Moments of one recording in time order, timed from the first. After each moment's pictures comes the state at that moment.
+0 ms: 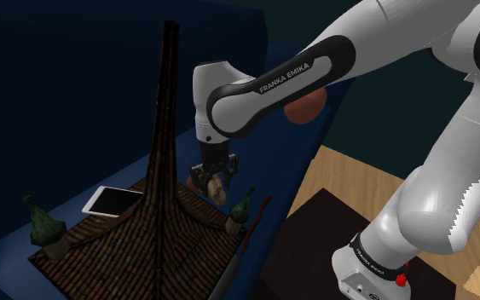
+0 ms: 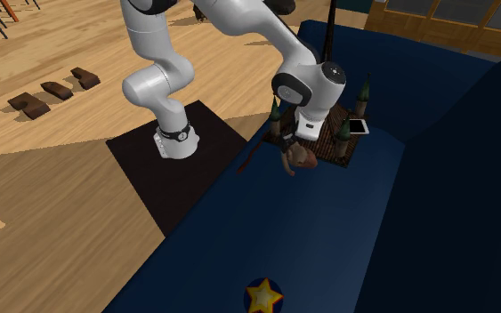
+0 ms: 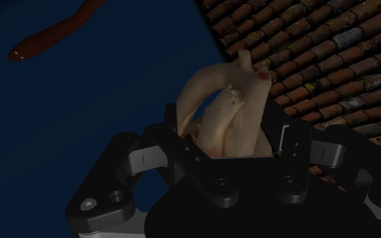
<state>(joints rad) 0.10 0.12 0.42 -2.23 0.09 2.12 0.60</state>
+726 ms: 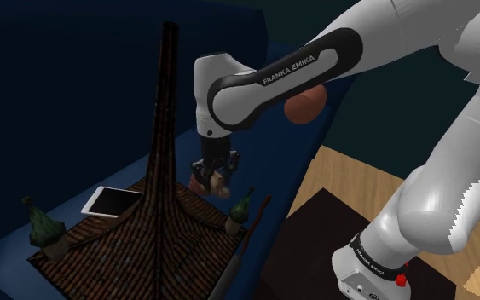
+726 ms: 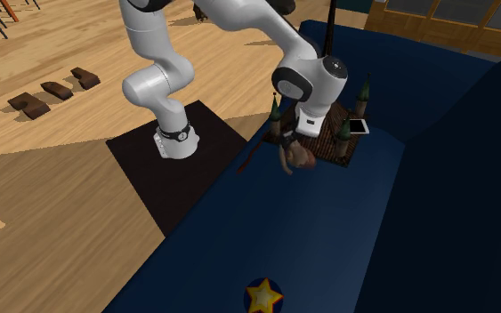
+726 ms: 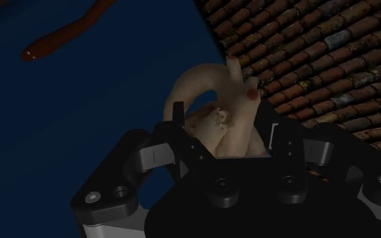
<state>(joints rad) 0.10 0.09 0.42 -2.22 0.10 2.08 0.60</state>
